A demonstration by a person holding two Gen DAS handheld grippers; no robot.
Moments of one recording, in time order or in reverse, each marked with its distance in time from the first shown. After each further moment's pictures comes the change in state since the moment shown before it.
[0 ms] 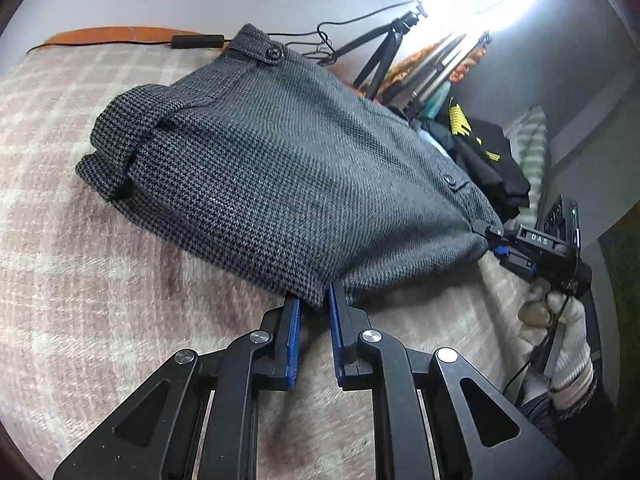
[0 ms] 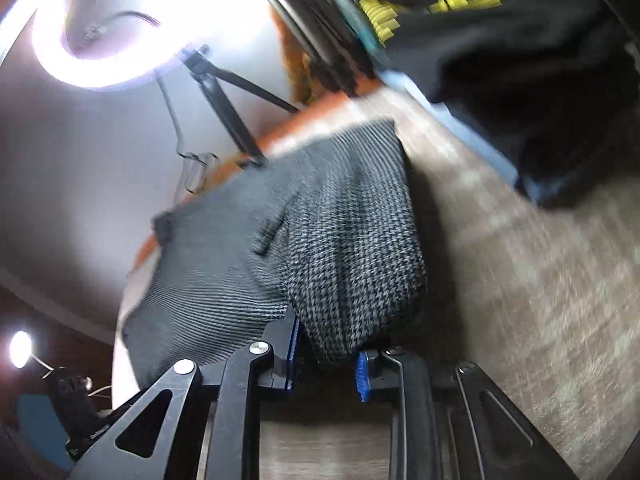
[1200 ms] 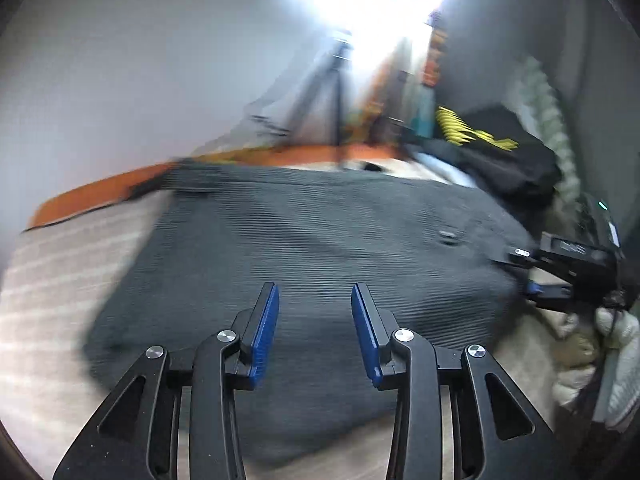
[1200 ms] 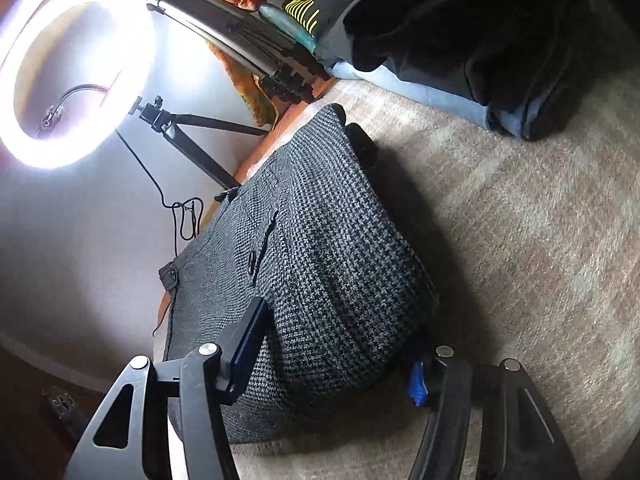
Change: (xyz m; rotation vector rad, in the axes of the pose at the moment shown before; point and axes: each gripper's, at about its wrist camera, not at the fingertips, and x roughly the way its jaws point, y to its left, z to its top) left arm 0.038 -0.092 0.045 0.358 -0.159 0.207; right arm 0.009 -0.026 -0.007 0.279 -0.072 0.099
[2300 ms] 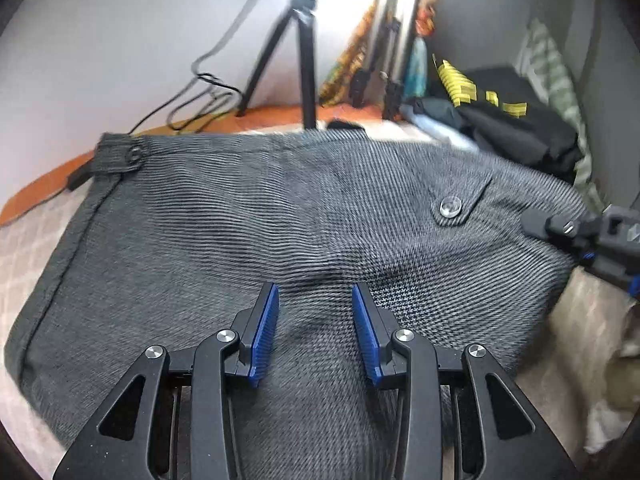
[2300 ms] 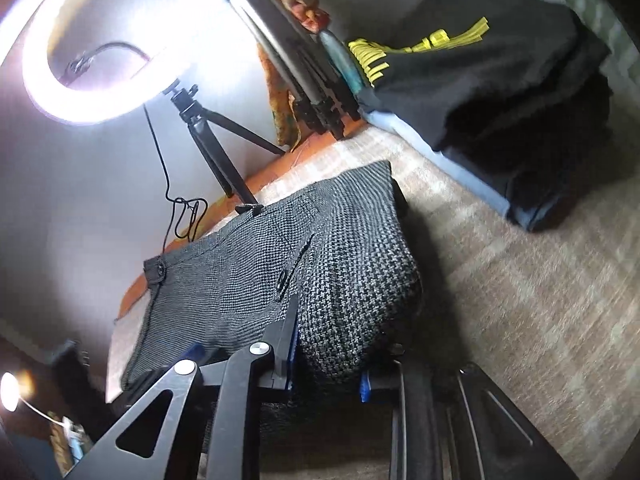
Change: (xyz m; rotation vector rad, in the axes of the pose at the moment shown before) left arm 0.051 -0.015 0.000 -0.041 0.094 0.003; right arm -0.018 0.064 0.002 -0.243 -0.088 -0.177
